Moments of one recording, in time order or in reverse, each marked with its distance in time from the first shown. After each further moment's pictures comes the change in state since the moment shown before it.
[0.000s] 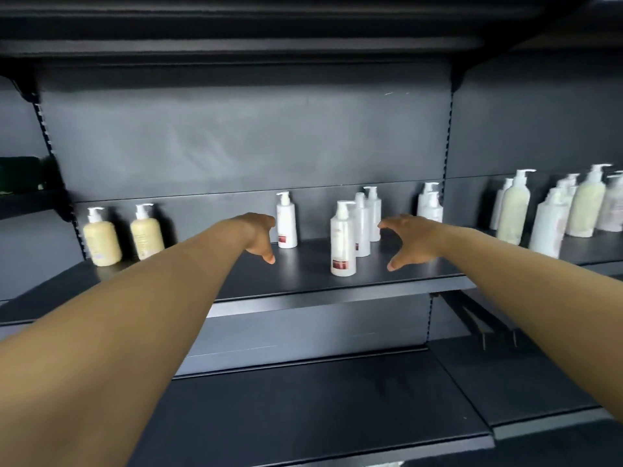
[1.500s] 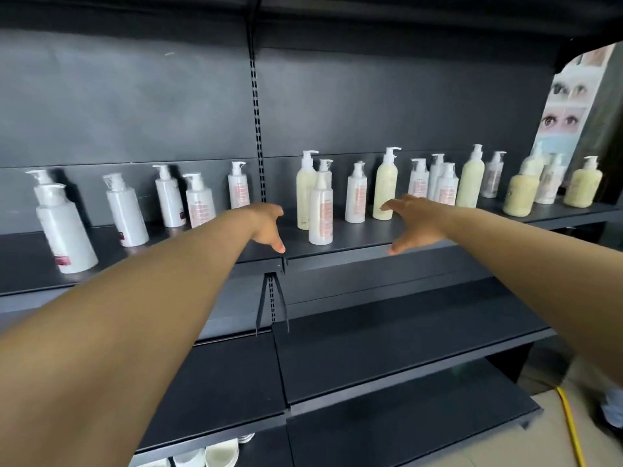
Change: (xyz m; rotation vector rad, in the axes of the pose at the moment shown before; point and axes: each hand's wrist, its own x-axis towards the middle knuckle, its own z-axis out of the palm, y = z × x) left_hand 0.057 0.540 -0.025 -0.172 -0.066 0.196; right_hand -0.108 0.521 -0.024 -0.039 -0.030 0.169
